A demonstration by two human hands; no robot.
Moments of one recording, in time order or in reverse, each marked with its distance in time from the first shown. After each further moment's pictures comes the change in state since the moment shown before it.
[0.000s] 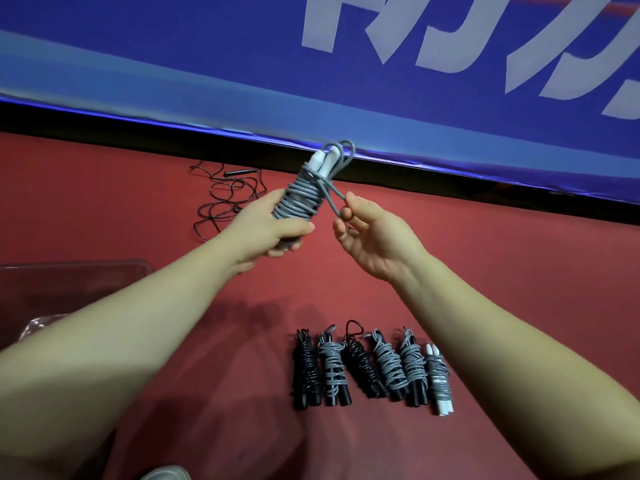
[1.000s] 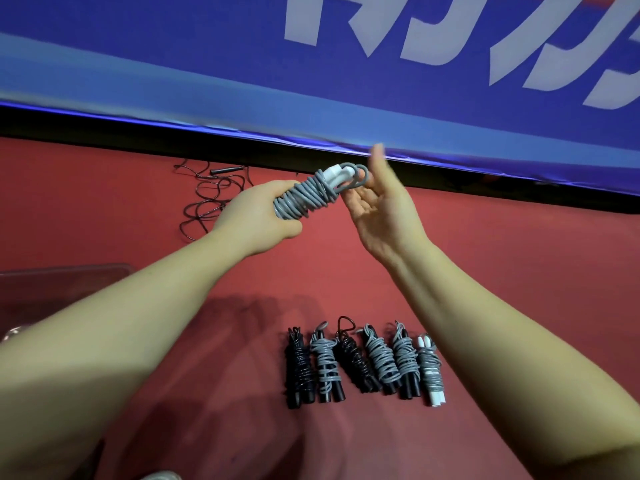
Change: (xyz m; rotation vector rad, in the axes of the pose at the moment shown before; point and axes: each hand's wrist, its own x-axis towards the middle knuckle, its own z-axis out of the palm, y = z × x) left_hand 0.005 0.020 0.008 0.733 0.137 0.121; right_hand 0.004 -0.020 -0.007 0.009 0.013 -0.304
